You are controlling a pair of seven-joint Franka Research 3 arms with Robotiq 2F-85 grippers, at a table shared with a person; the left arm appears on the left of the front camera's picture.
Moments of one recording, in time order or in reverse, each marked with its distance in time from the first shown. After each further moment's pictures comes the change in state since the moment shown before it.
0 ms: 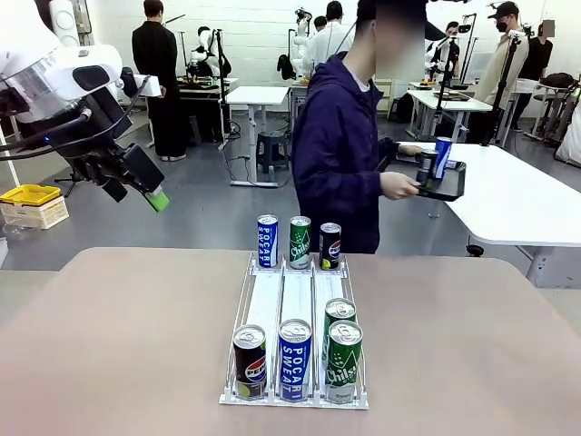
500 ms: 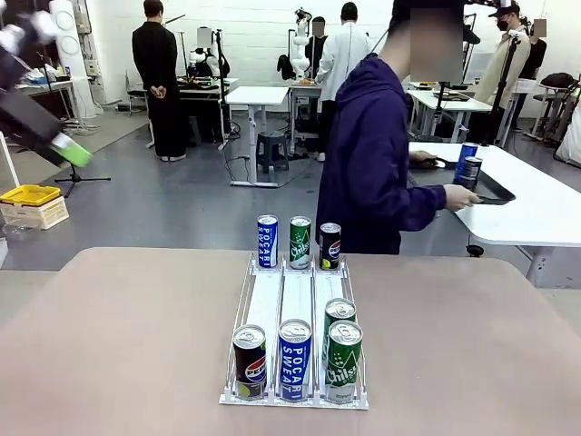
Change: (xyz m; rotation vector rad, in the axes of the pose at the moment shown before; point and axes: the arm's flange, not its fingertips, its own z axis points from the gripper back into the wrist) left arm -0.049 0.107 0.099 -0.306 -0.176 -0.155; right arm 0.000 0.000 0.000 0.000 0.000 0.000
